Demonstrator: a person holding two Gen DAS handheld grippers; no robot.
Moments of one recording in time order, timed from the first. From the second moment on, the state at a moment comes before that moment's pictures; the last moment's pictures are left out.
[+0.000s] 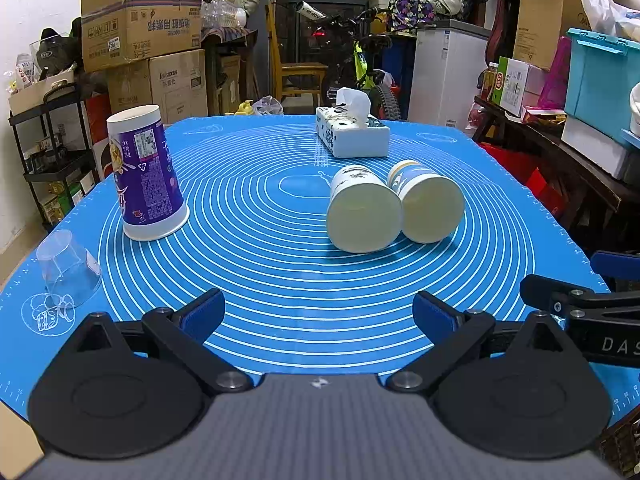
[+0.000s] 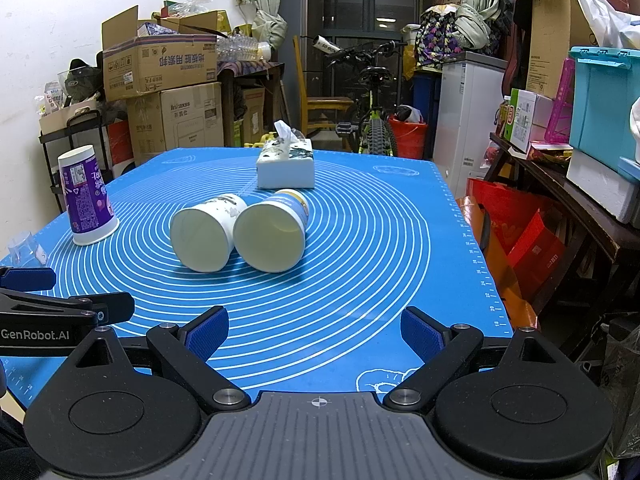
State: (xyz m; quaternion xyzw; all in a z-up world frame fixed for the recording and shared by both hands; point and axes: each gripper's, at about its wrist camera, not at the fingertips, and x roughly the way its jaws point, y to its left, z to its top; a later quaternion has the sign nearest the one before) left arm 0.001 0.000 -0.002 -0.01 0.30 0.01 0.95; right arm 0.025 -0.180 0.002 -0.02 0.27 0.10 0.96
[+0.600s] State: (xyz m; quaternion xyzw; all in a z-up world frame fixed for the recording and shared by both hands) left arm 0.017 0.013 0.012 -0.03 0.30 0.01 0.95; right arm 0.034 -0.195 -0.005 -0.02 0.26 0.09 0.96
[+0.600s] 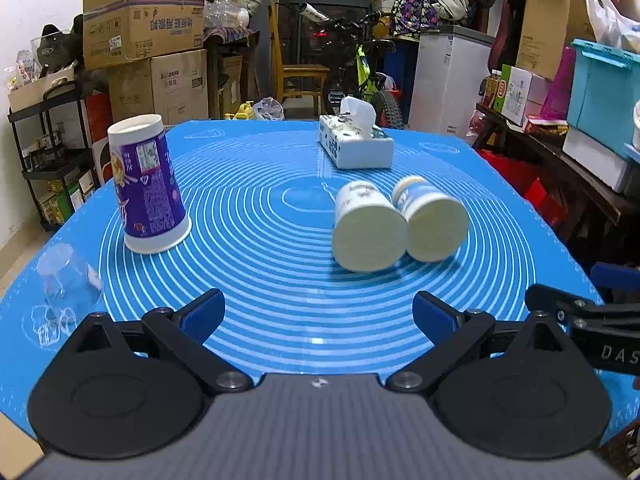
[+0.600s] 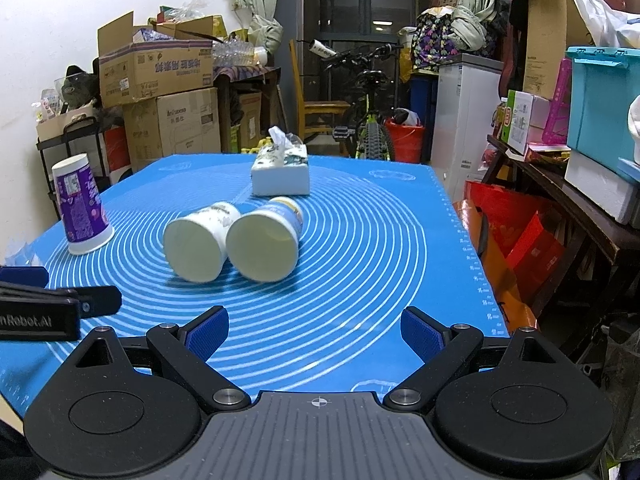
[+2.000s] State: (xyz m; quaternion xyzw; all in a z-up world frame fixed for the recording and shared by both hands) left arm 0.154 0.001 0.006 -0.12 0.37 -0.06 0.92; right arm 0.073 -0.201 0.007 0.00 0.25 0.07 0.96
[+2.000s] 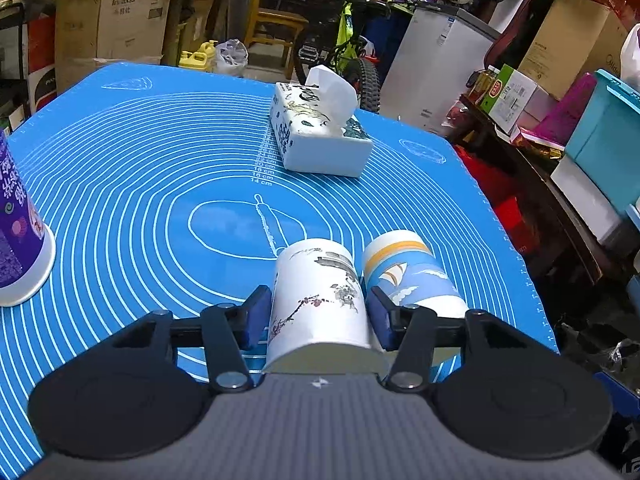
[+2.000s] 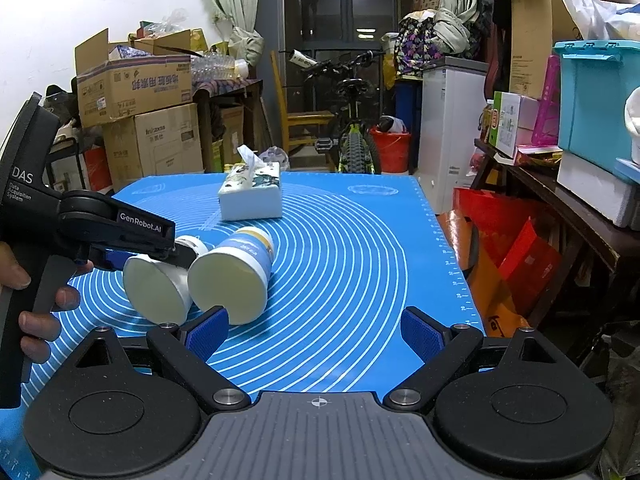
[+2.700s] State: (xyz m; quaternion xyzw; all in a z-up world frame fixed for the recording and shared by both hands) left arm 0.061 0.010 0.023 -0.08 0.37 -0.06 0.92; right arm 0.063 -0.203 0.015 0.00 0.25 0.08 0.96
